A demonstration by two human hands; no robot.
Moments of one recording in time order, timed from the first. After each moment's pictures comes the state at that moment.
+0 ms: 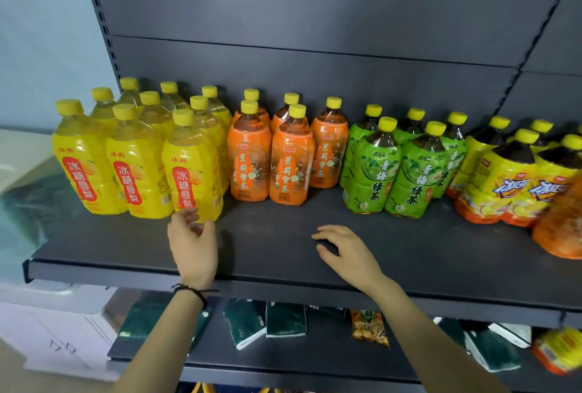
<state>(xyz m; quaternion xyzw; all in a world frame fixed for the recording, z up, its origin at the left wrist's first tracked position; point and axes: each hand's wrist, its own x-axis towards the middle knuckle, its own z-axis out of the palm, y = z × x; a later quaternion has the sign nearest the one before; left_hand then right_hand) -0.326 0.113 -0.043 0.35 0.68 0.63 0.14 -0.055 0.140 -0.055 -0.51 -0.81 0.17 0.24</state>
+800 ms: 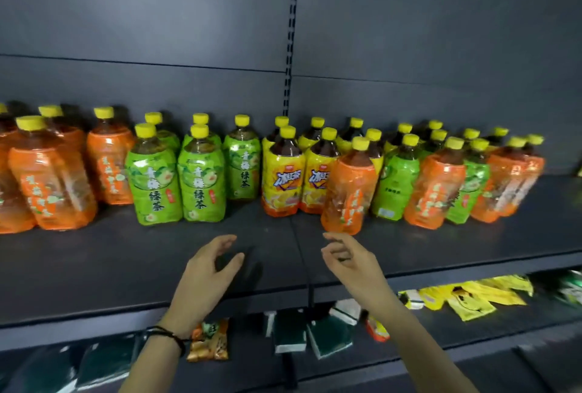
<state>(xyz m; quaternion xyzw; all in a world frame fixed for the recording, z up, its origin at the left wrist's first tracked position) 0.056 0.085 -0.028 0.69 0.54 0.40 0.28 0.318 0.043 -0.005 -0.60 -0.60 0.31 0.43</state>
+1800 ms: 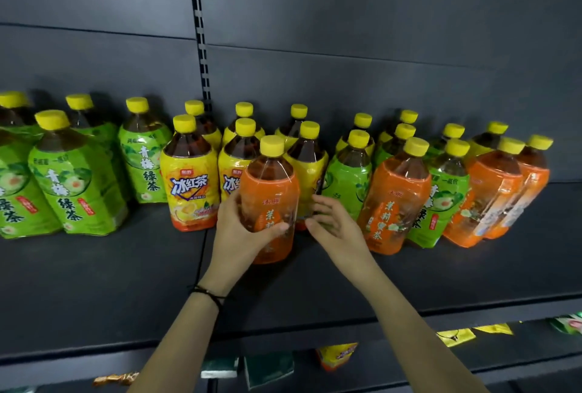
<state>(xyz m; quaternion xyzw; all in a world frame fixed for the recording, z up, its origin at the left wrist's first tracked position) 0.308 0.184 -0.015 0.60 0.50 0.51 0.36 0.494 0.151 0.005 -0.54 -0.60 0.35 0.48</state>
